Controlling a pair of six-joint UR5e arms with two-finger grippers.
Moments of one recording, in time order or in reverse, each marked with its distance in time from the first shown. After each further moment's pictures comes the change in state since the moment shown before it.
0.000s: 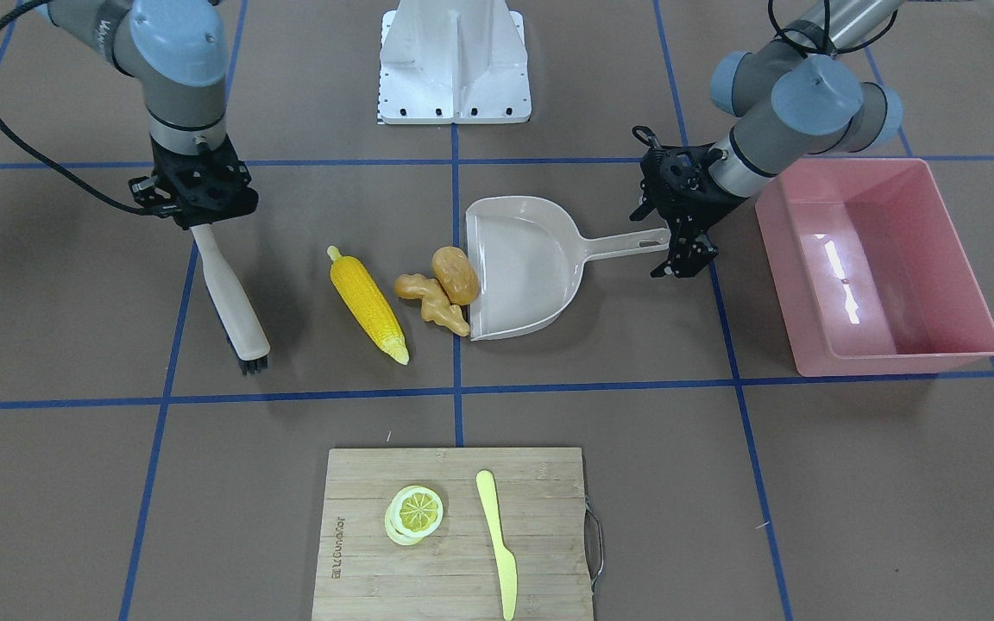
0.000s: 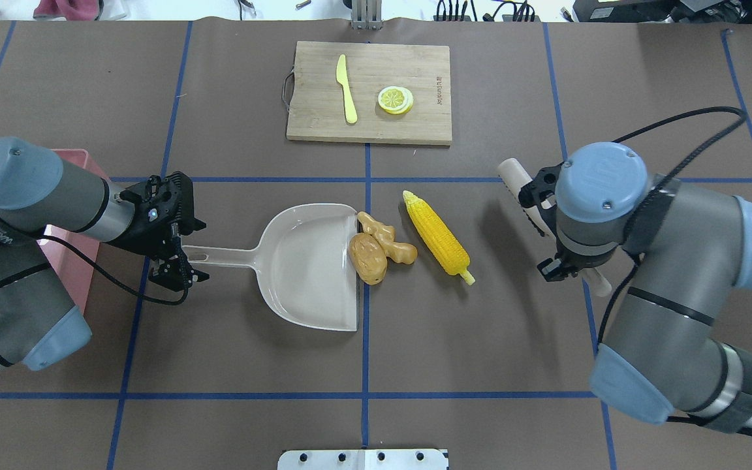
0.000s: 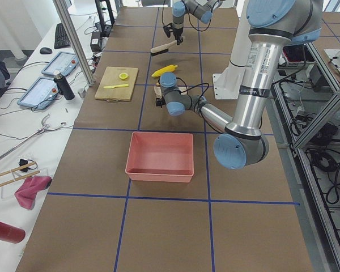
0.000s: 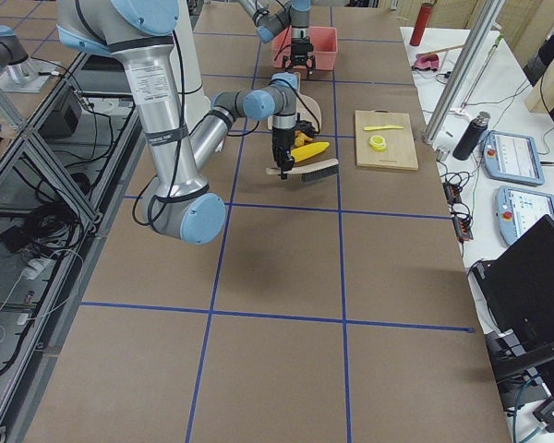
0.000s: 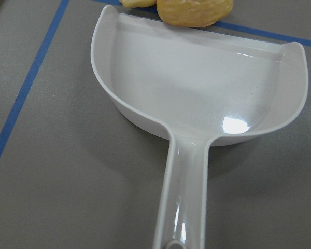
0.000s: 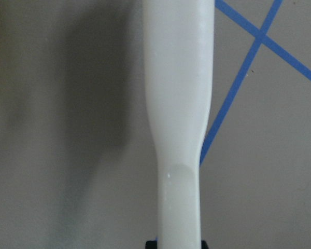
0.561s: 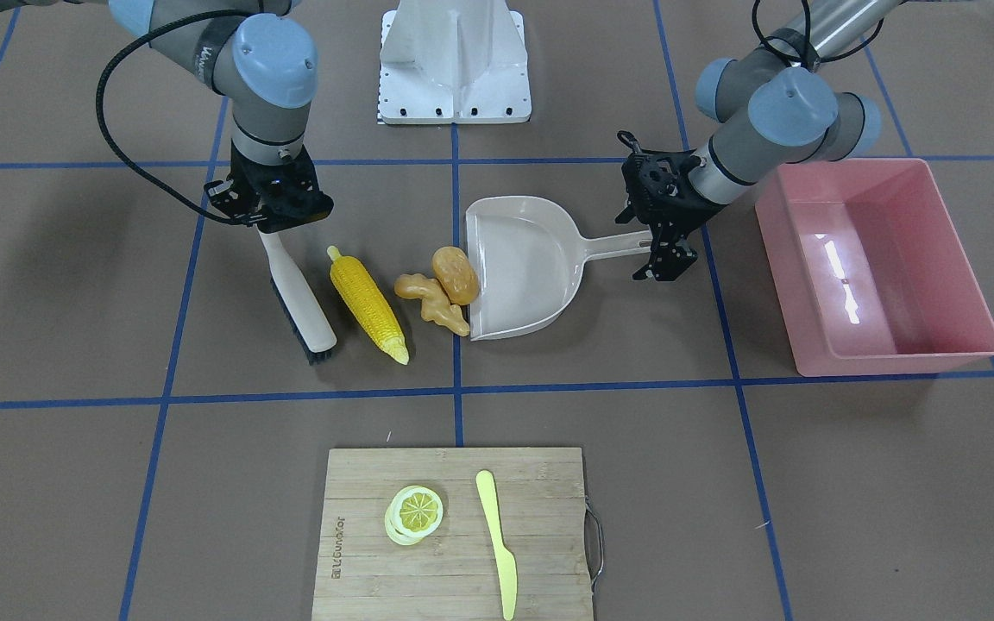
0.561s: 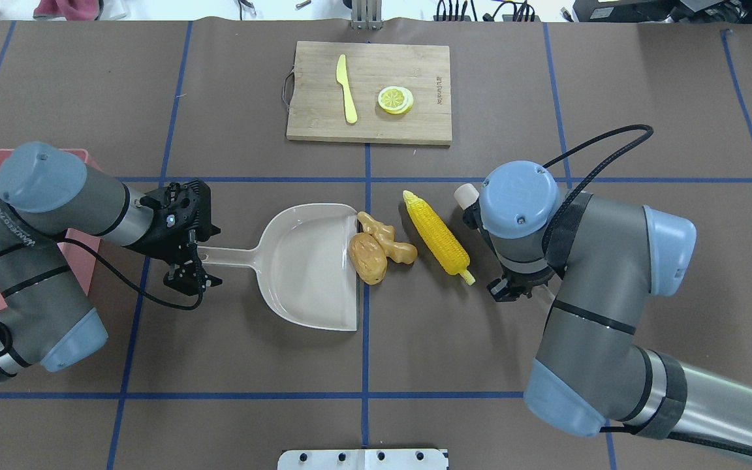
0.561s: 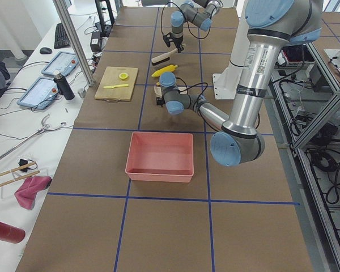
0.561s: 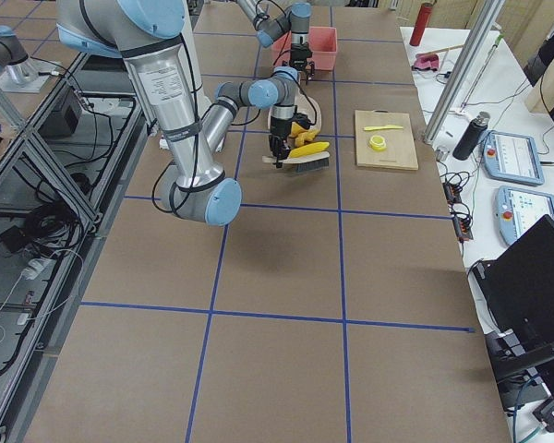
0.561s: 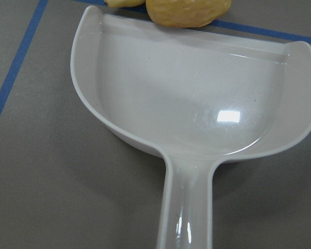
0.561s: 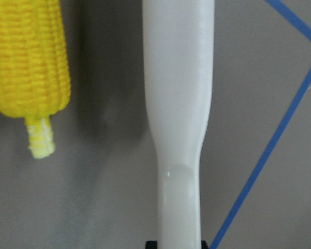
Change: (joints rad) left arm 0.027 -0.030 0.022 0.000 0.006 0.014; right arm -0.098 0.114 -0.076 -0.059 0.026 0.044
